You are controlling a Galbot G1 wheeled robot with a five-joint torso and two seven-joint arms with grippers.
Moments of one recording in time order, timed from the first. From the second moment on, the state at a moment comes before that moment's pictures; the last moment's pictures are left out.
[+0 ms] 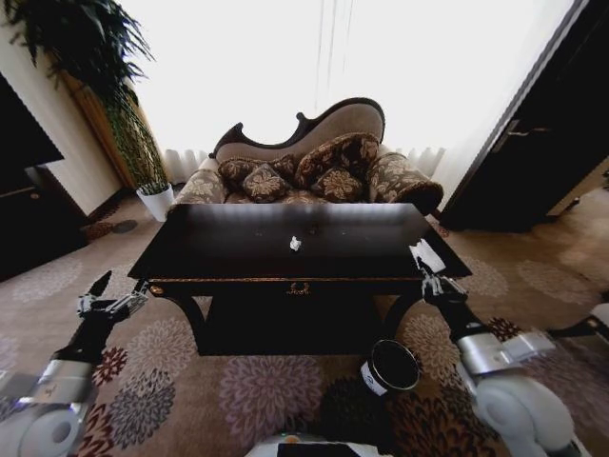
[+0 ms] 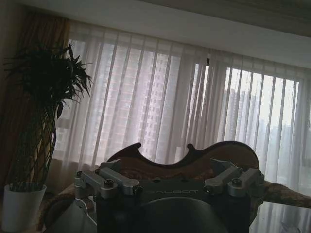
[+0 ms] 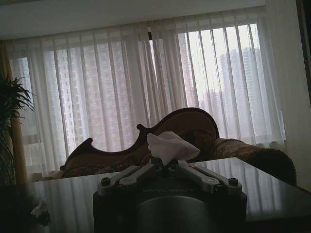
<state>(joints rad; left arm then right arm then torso) 1.66 -1.37 -1.20 -2.29 -0.77 0.12 0.37 -1.76 1.15 0.87 2.33 0.67 0.06 0.02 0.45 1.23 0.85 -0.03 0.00</state>
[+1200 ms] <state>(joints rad) 1.70 -1.39 -1.21 -2.32 -0.74 0.12 0.38 -1.44 1.09 0.52 1.19 0.53 0.25 -0.06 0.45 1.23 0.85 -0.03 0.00</state>
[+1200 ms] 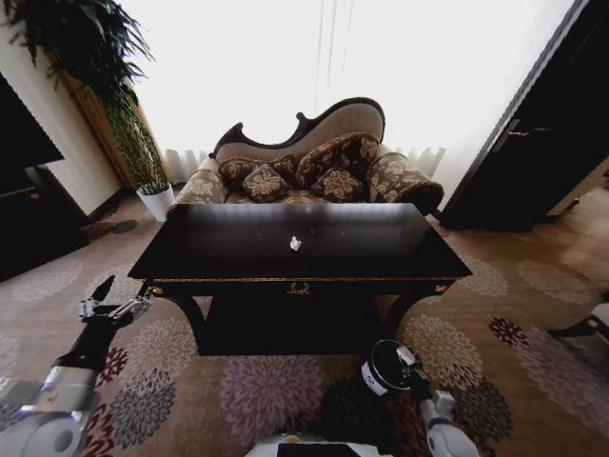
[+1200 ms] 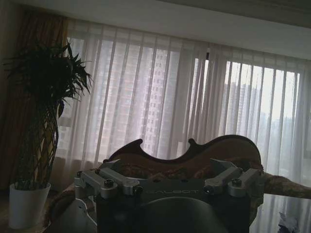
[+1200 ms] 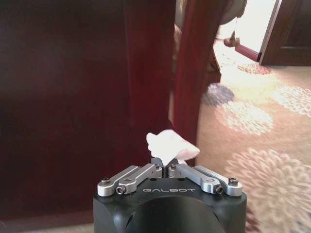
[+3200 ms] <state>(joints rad) 1.74 -1.37 -1.26 -2.32 -0.75 0.11 0.38 -1.18 1.11 0.33 0.92 0.57 0.20 0.02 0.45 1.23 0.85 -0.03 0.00</state>
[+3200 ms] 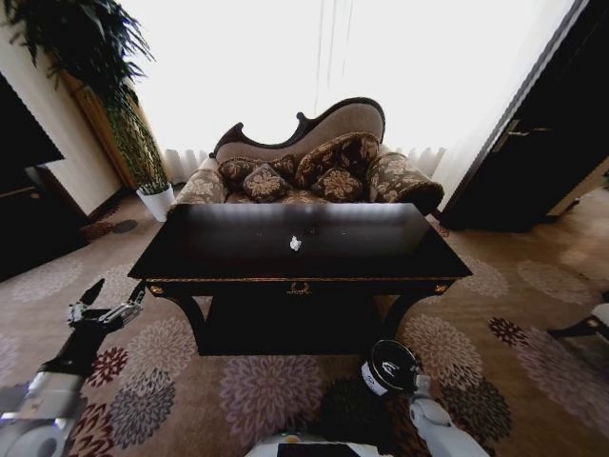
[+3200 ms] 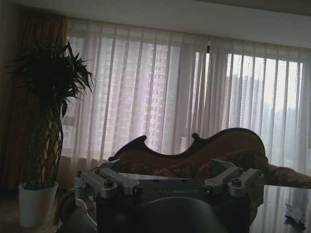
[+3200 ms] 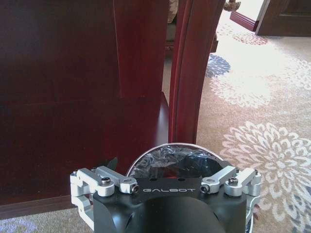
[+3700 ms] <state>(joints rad) 1.72 -1.38 -1.25 -2.32 -0.77 0.11 0.38 -1.43 1.18 0.40 1.27 0.54 0.21 0.03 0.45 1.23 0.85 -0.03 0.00</state>
